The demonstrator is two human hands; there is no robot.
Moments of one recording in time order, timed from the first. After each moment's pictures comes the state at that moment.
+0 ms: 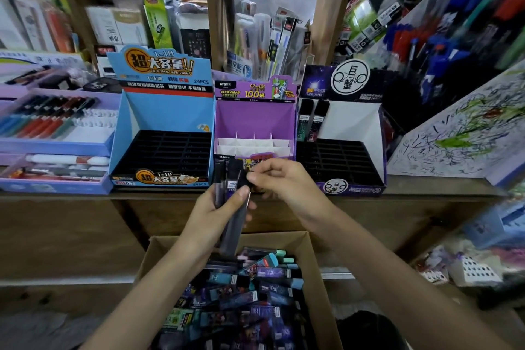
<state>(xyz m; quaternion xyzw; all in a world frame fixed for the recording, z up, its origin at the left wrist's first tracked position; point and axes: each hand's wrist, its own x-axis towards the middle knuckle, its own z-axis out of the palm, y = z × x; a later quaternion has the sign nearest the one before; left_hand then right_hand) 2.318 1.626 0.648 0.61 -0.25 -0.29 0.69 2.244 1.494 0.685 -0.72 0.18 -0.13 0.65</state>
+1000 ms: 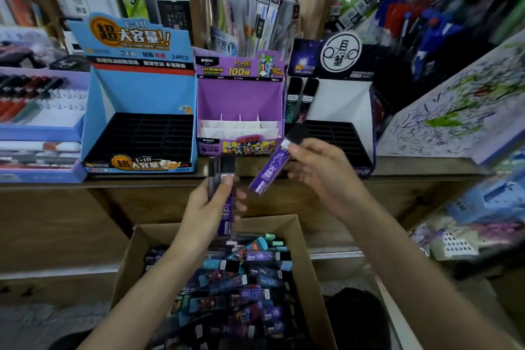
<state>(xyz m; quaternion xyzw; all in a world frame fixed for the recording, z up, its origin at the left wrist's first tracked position) 2.307 1.614 0.623 0.62 -0.21 -0.28 0.70 2.200 1.458 0.683 -0.63 0.23 -0.22 0.71</state>
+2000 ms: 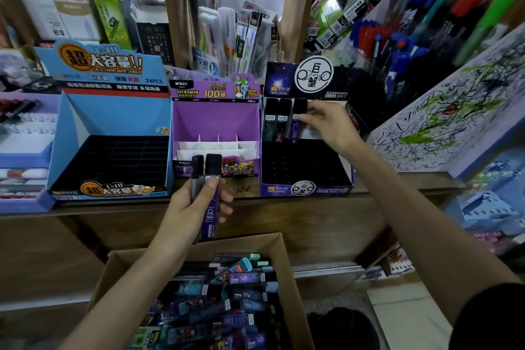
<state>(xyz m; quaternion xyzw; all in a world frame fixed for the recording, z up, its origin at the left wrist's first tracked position) 2.319 1.591 0.644 0.61 -0.25 -0.28 0.70 2.243 1.306 0.701 -0.85 0.22 -0.29 0.38</state>
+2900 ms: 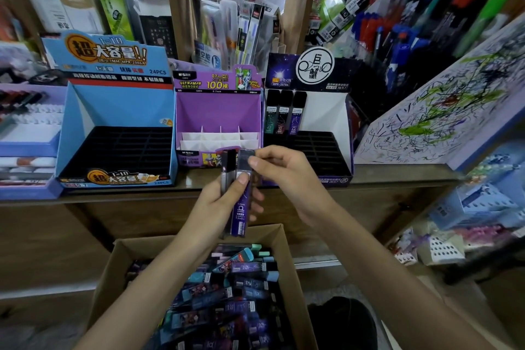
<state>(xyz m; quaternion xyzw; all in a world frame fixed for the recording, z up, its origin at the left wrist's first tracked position) 2.292 1.581 0.648 0.57 -0.31 -0.33 0.69 2.206 1.464 0.692 -0.73 0.14 -0.22 0.62</state>
